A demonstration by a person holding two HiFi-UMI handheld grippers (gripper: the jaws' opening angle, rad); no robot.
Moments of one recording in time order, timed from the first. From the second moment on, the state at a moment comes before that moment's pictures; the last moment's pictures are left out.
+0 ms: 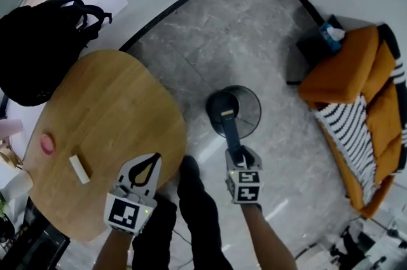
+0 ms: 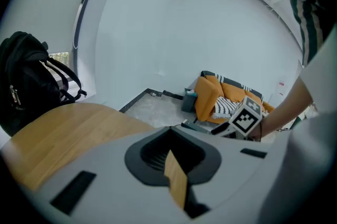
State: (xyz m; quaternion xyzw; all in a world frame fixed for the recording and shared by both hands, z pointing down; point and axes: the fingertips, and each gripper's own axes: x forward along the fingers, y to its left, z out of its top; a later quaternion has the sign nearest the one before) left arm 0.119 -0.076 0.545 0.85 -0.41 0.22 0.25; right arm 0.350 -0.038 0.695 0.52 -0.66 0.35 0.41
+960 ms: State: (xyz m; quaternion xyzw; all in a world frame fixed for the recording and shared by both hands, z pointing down) left arm 0.097 -0.097 0.603 0.84 -0.41 0.23 0.26; right arm 0.376 -0.089 0.887 0.41 -0.58 0.46 0.54
